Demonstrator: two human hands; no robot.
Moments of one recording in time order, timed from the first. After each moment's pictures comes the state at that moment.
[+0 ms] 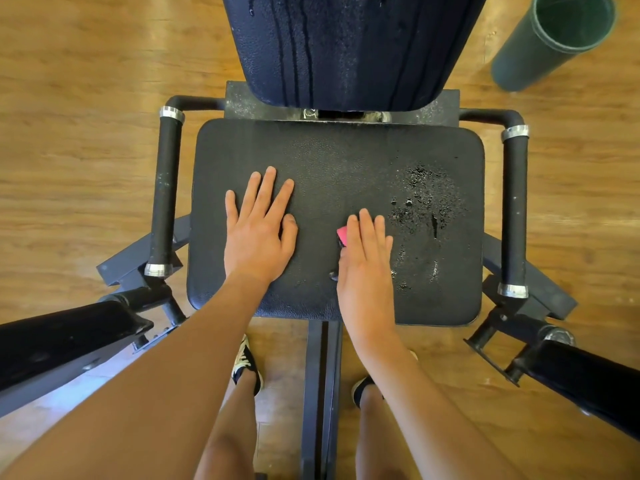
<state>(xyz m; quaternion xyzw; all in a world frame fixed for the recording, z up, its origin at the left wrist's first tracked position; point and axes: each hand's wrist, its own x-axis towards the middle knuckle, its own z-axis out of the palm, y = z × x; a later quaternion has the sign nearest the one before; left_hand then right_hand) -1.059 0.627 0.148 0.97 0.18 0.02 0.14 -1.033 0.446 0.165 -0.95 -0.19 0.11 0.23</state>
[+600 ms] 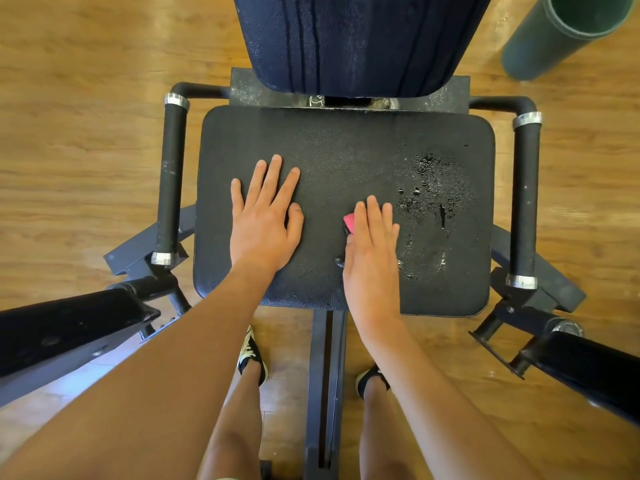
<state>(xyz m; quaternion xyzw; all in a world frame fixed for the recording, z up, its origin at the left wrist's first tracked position) -1.060 0.626 0.143 0.97 0.18 0.04 0.14 -1.031 0.447 0.163 -0.95 -0.18 0.11 0.23</state>
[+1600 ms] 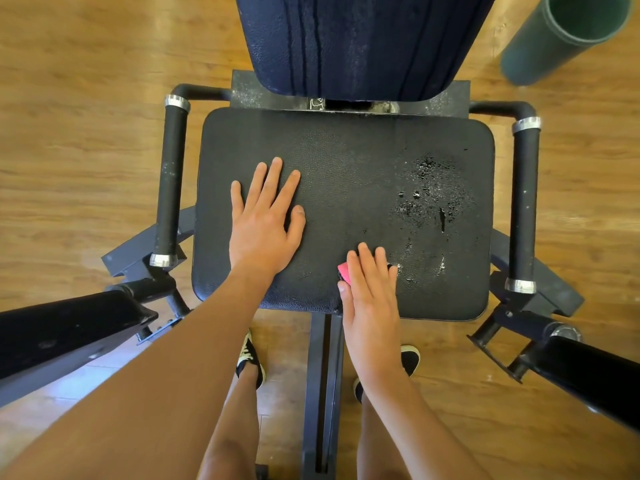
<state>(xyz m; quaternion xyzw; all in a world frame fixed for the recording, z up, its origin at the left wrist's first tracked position) -1.062 0.627 0.145 0.97 0.18 0.02 0.14 -1.087 0.418 0.169 -0.94 -0.19 0.09 0.26</state>
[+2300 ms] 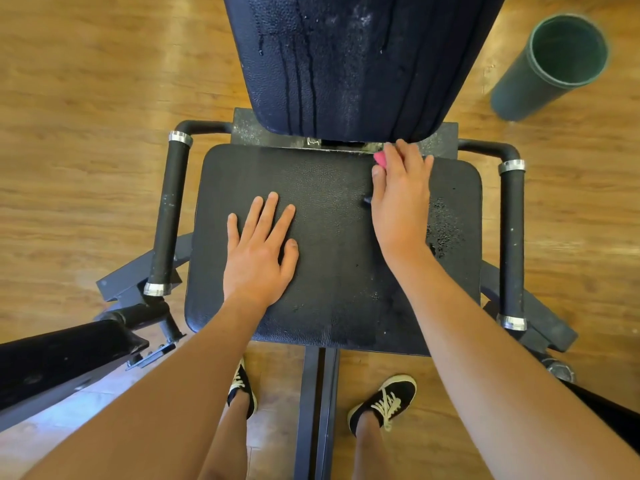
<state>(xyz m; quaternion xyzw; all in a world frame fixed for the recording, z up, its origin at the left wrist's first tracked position) -1.059 0.625 0.148 0.97 0.19 0.03 0.15 -0.881 0.472 0.181 -0.95 -0.17 -0.02 0.27</state>
